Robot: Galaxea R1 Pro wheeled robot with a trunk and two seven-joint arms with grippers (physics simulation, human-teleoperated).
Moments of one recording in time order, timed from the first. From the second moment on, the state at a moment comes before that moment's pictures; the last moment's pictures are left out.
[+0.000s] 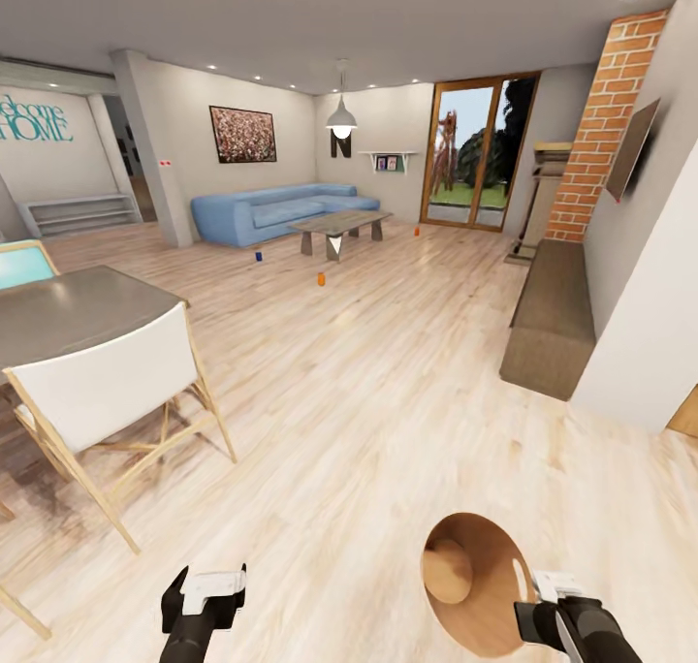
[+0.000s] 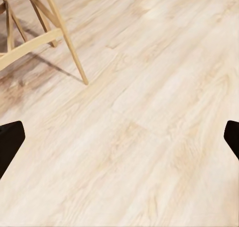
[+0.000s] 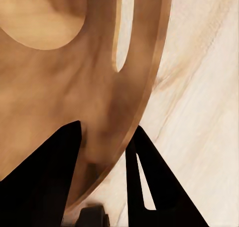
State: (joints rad) left arm 0.04 -0.04 -0.03 -1.21 -0.09 -0.08 0.17; right arm -0.31 -0.11 -0.25 -0.78 0.16 0.60 0.16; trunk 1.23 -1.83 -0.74
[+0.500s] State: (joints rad) left arm 0.04 -0.04 -0.03 -1.21 -0.09 -0.08 0.17; right arm -0.31 -0.11 -0.25 -0.78 0.16 0.53 0.16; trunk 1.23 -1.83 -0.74
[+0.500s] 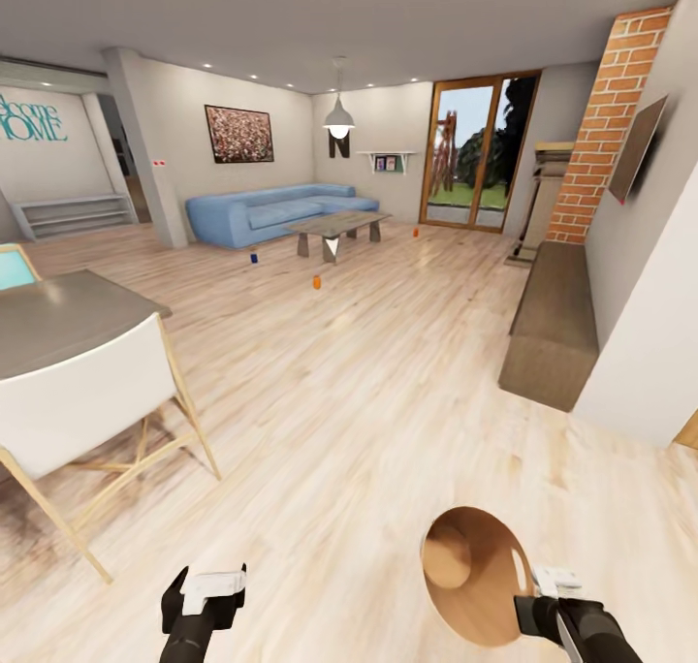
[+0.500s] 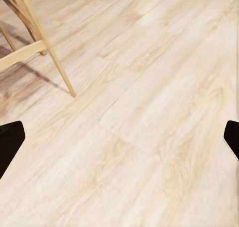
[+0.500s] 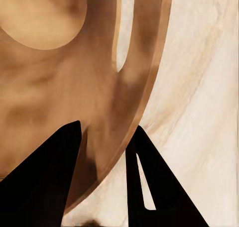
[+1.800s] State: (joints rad) left arm 0.04 -0.04 -0.03 -1.20 -0.09 -0.08 0.16; right arm -0.31 -0.11 -0.25 -0.78 0.16 0.46 0.17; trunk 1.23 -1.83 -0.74
